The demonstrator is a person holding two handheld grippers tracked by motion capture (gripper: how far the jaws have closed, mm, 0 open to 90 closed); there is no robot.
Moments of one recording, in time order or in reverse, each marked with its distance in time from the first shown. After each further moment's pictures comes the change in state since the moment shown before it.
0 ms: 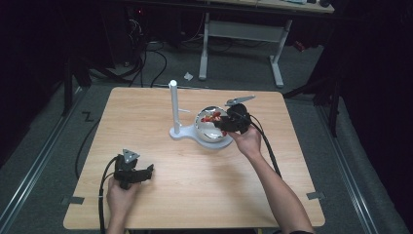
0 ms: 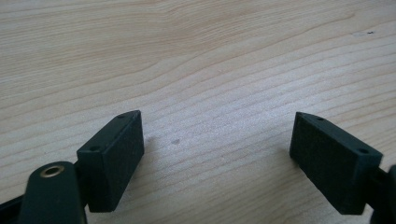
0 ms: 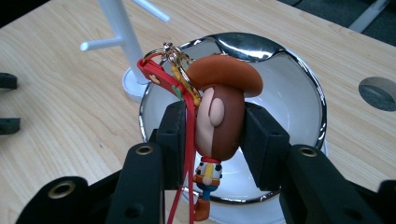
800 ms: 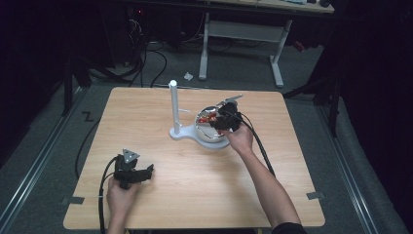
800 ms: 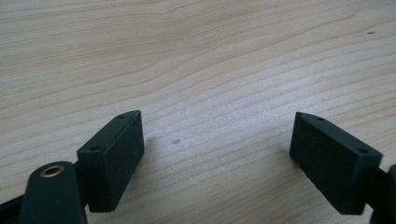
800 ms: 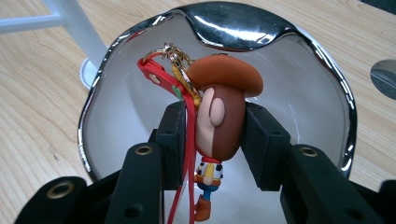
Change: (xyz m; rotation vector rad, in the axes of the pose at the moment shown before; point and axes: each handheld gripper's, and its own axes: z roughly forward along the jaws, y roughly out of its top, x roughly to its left) left arm 0.000 0.000 0.000 -0.003 0.001 0.003; right arm -0.008 0.004 0.047 0.090 -0.057 0.018
